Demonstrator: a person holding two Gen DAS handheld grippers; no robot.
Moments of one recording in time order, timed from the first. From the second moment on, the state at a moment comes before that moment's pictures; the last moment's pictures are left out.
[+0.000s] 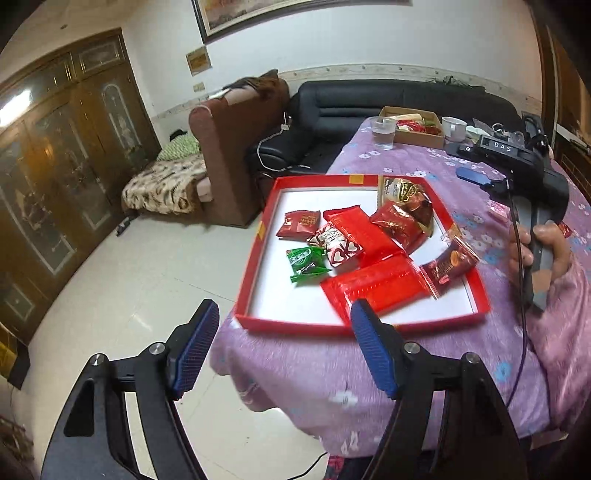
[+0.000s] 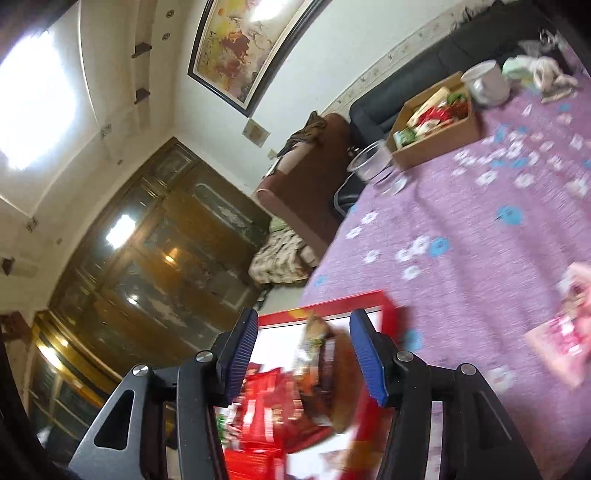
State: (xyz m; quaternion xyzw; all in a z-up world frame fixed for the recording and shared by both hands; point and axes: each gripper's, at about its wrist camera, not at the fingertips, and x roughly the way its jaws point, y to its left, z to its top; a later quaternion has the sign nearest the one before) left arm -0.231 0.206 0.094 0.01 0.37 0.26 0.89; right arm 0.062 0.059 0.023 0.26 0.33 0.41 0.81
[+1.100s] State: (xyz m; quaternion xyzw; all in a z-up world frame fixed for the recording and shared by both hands) left arm -0.222 0.132 0.092 0.07 0.38 0.17 0.91; right arm 0.076 -0.036 0.018 0.25 0.35 0.34 0.84
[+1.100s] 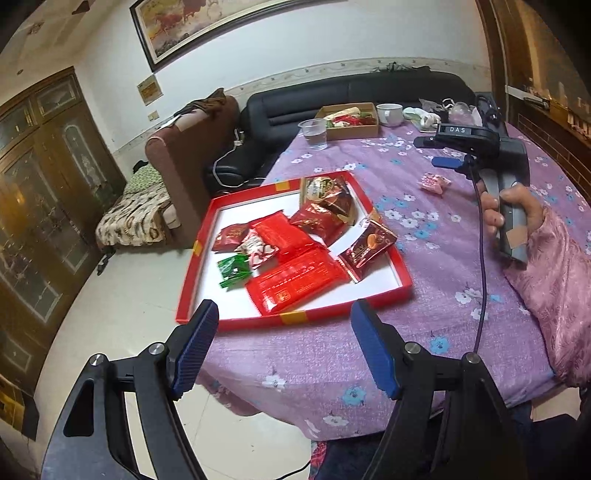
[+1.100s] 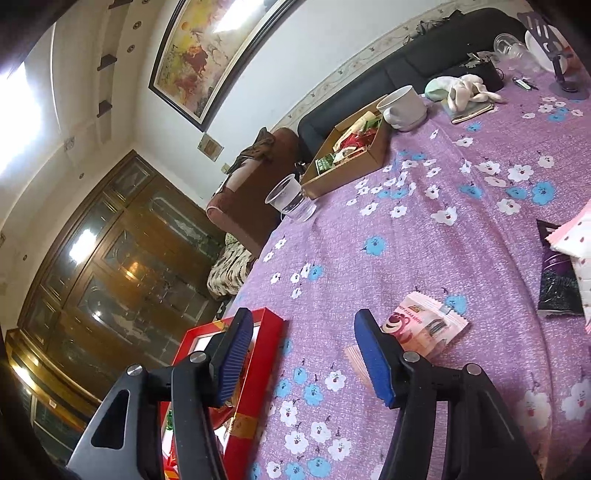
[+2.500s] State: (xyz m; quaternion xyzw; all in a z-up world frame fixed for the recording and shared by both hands) left arm 0.042 0.049 0.050 0.11 0.44 -0.05 0.89; right arm 0.072 -0.191 0.001 0.17 0.50 0.21 0.82
